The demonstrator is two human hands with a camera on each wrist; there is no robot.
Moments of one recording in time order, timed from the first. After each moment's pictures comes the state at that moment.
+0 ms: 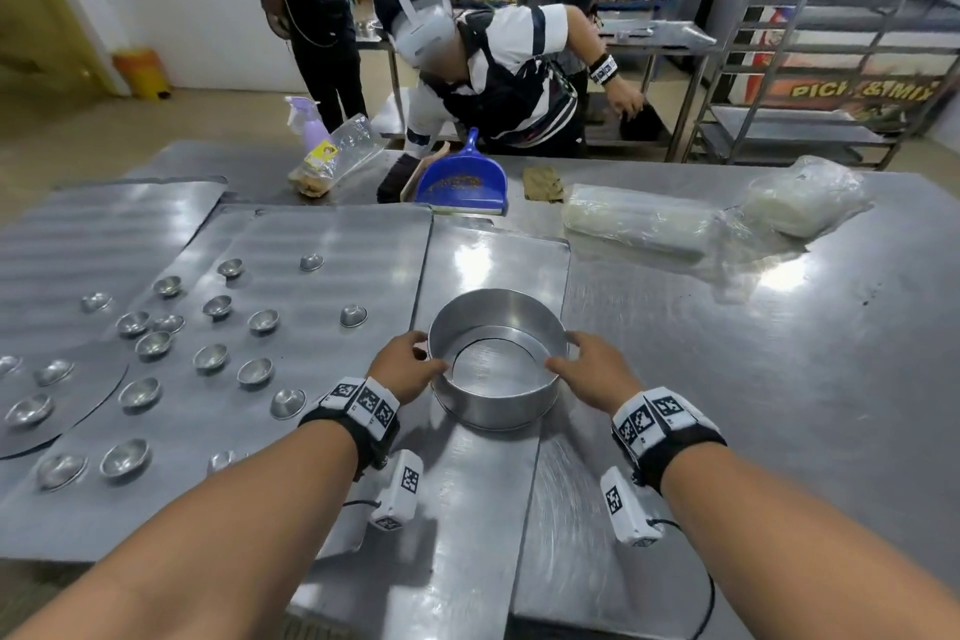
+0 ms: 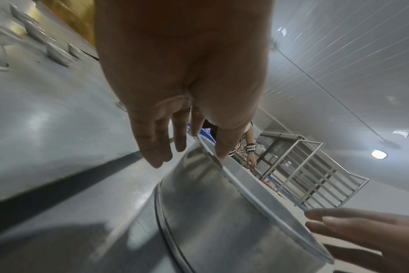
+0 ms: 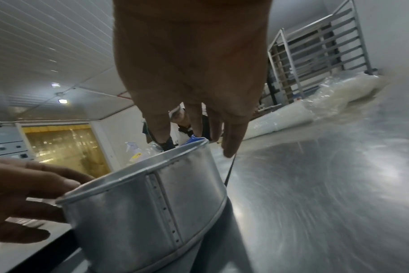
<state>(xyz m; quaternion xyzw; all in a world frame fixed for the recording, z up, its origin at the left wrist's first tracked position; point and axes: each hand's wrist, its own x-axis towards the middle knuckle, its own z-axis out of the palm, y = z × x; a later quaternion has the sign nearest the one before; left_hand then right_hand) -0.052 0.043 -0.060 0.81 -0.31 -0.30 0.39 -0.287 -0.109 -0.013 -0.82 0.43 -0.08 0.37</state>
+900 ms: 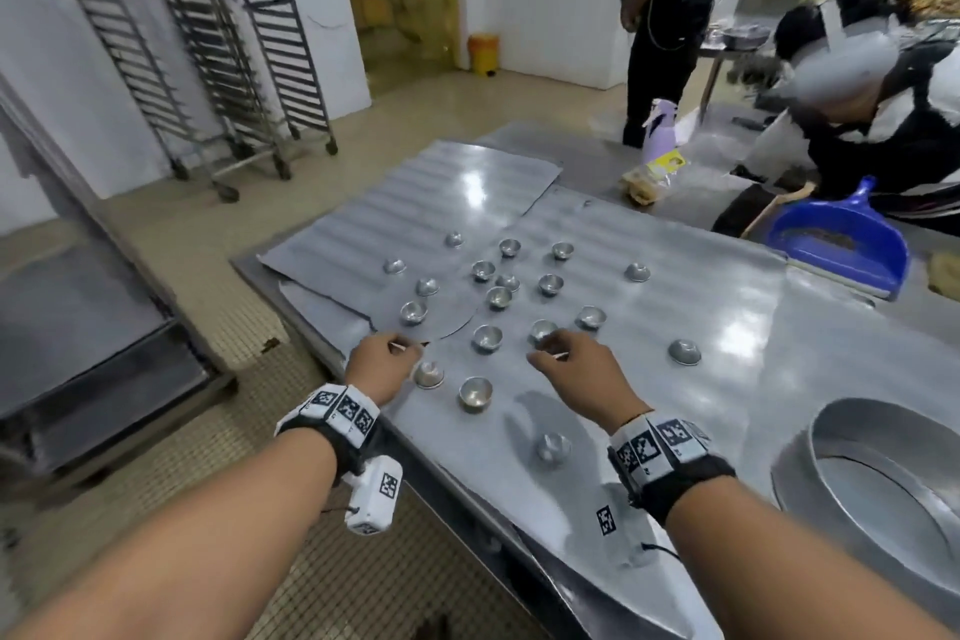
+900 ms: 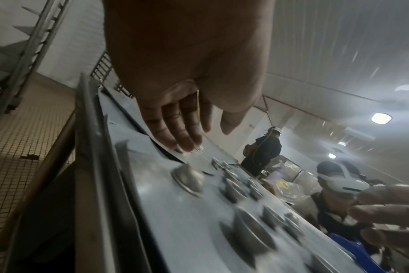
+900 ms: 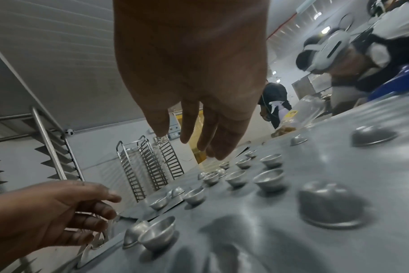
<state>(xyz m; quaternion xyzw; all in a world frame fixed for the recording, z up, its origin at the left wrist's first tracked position) 0.145 0.422 -0.047 0.90 0.02 -0.07 0.44 0.032 0.163 -0.003 -0.90 0.13 -0.02 0.42</state>
